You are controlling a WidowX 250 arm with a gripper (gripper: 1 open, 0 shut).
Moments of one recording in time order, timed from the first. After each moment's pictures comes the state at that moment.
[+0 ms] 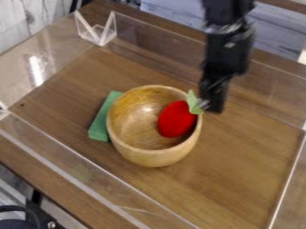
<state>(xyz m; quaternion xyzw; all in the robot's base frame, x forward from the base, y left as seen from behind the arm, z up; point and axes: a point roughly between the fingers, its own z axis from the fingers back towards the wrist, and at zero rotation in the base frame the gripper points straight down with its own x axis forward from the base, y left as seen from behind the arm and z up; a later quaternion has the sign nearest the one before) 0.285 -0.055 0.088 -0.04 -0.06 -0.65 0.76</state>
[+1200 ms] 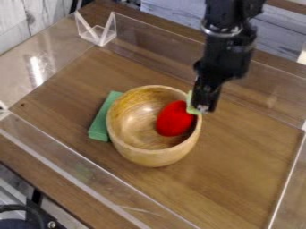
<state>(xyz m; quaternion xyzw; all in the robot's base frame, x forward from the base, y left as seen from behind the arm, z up) 0.269 -0.053 0.099 0.02 -0.02 -0.58 0.82</state>
